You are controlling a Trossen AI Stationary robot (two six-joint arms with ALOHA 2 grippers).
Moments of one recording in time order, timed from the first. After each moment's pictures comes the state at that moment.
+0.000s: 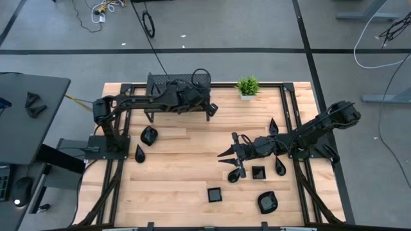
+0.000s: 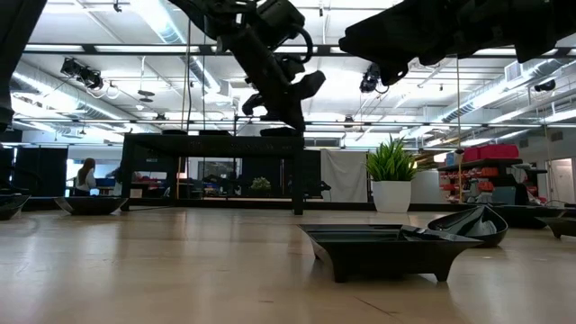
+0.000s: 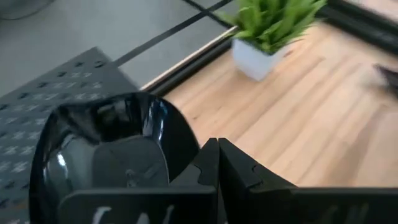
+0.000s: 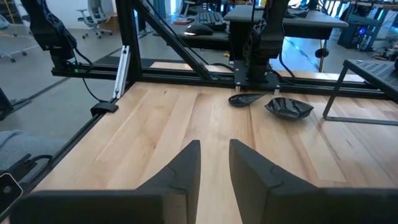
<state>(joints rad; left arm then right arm) 0.27 1.81 1.37 -0.25 -0.44 -0.35 0.31 1.43 0.56 0.67 0.14 0.02</state>
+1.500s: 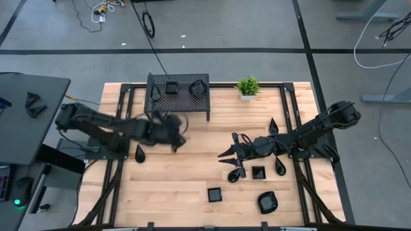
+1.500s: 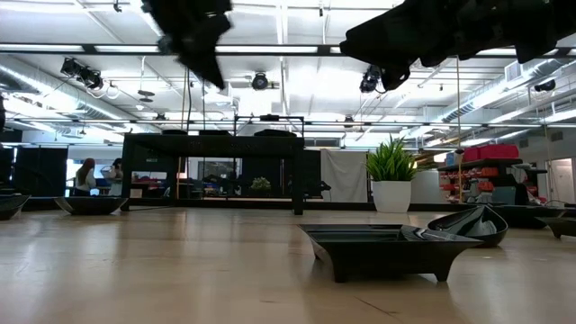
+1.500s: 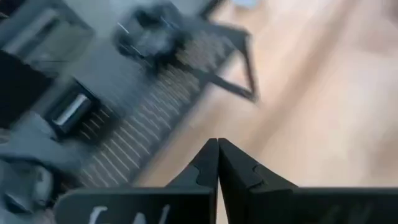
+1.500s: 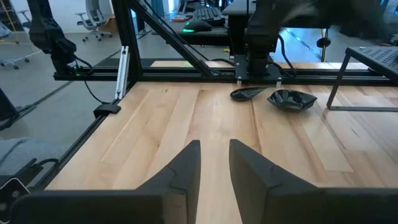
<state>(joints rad) -0.18 1.37 1.08 -0.72 -0.81 -0.50 0.31 1.43 0.56 0.66 0.14 0.07</state>
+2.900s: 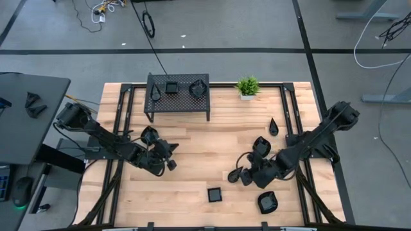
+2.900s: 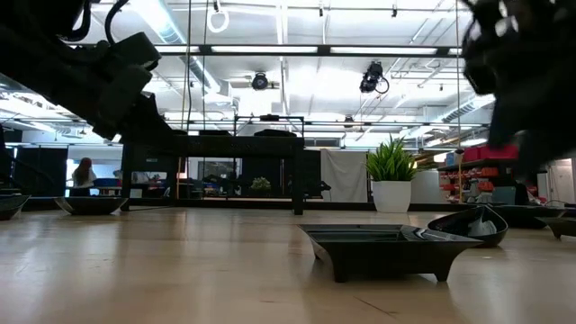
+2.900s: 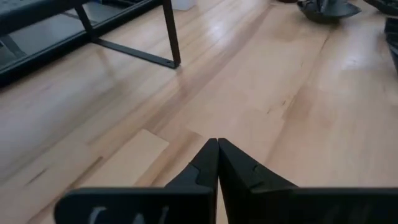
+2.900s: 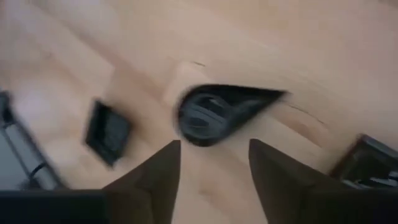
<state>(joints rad) -0.50 1.39 0.44 0.17 -0.95 -0.66 0.63 1.45 0.73 -0.32 0.32 1.64</state>
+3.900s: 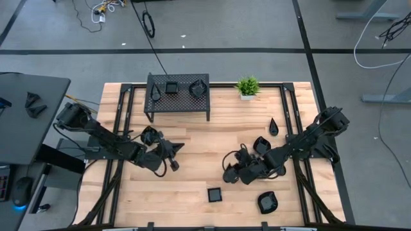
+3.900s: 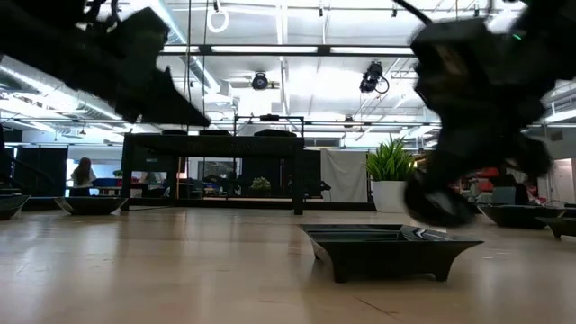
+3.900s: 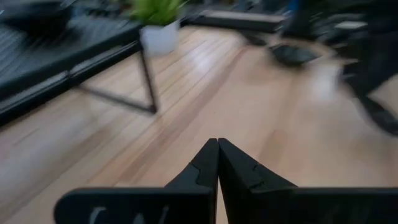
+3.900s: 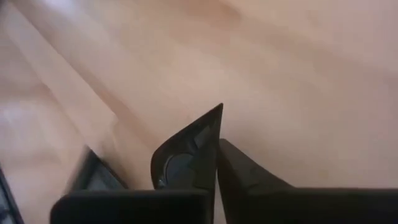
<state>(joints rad) -0.47 1.39 0.44 0.45 -0.94 -0.42 0.51 1.62 0.80 -0.18 0.41 1.39</state>
